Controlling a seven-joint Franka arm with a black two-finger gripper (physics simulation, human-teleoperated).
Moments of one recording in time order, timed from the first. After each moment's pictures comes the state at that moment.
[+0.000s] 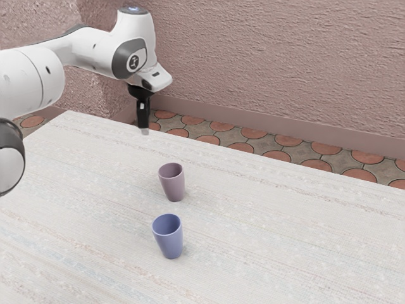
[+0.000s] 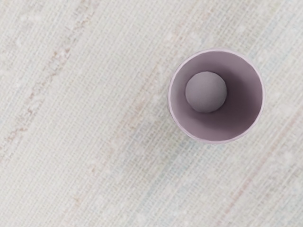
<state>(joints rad) -0.15 0.44 0.21 -1.38 0.06 1.85 1.03</state>
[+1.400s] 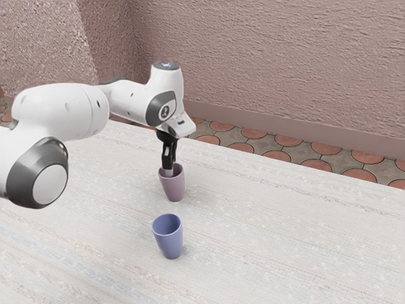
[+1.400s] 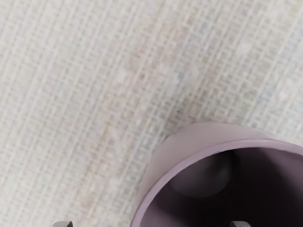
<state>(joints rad) -0.19 0.66 0.21 -1.38 -0.02 1.99 1.13</state>
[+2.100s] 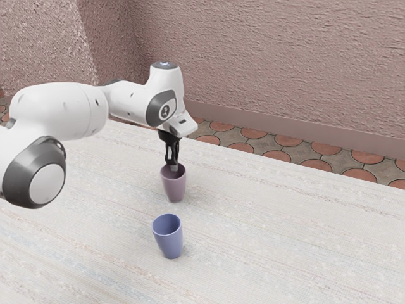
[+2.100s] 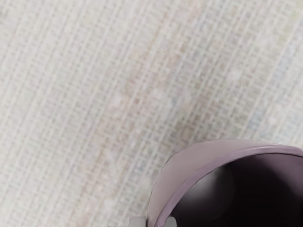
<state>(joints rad) -0.19 0.63 0.21 -1.41 -0.06 2.02 1.13</state>
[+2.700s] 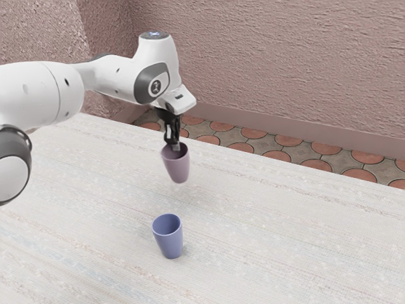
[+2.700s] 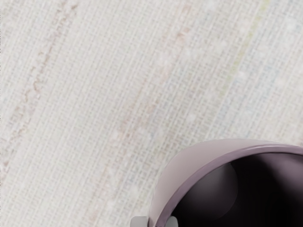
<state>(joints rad) -0.26 0.41 0.21 -1.52 -0.04 2.01 1.10</state>
